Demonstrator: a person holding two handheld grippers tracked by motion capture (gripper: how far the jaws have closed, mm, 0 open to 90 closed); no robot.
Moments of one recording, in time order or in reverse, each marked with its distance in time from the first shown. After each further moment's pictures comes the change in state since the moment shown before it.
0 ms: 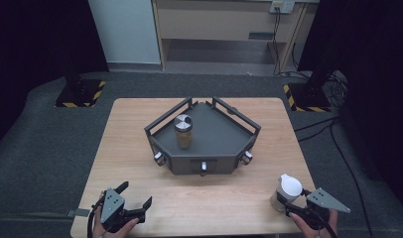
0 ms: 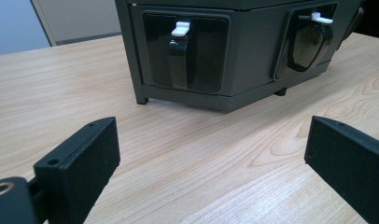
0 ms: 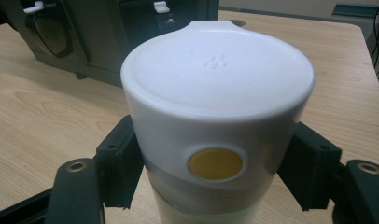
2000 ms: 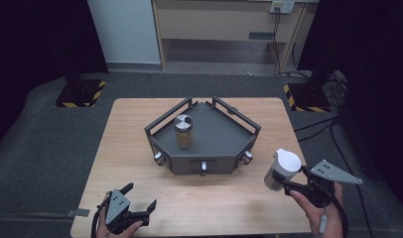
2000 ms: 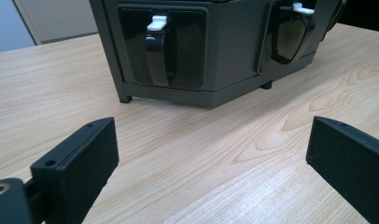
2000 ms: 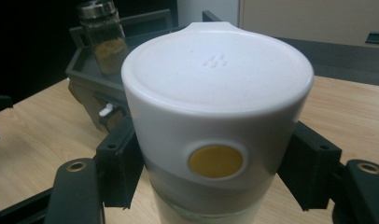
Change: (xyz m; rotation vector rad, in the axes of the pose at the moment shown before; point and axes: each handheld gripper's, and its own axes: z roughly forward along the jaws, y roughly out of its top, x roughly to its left) left arm -0.004 0.002 0.005 0.021 -0.041 0.028; right arm 0.004 0.106 -0.008 -0.053 0.116 0.022
